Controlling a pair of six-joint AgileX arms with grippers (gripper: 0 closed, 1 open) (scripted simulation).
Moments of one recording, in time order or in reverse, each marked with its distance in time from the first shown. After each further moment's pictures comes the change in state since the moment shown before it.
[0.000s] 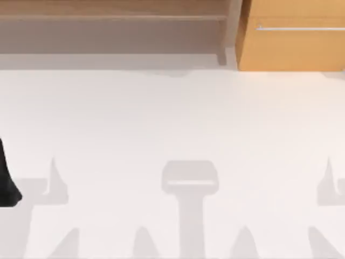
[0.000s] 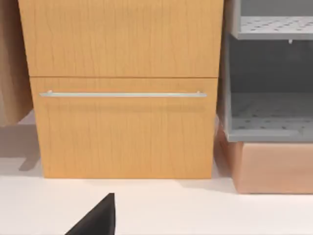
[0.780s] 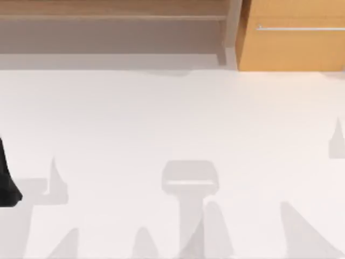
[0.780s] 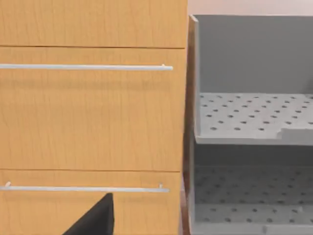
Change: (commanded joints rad) left arm 0.000 0.000 0.000 0.000 0.000 0.000; right arm -0.342 0.632 0.358 0.308 -0.335 0.008
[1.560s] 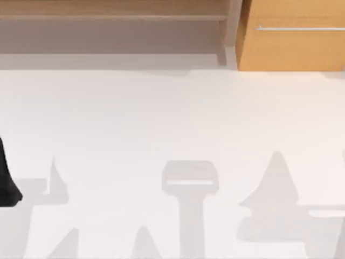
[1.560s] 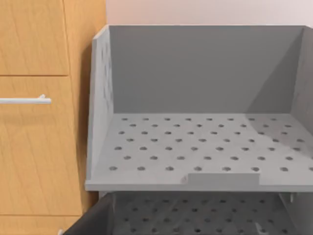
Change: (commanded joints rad) left arm 0.000 0.000 0.000 0.000 0.000 0.000; right arm -0.313 0.631 0.327 0.281 -0.309 0.011
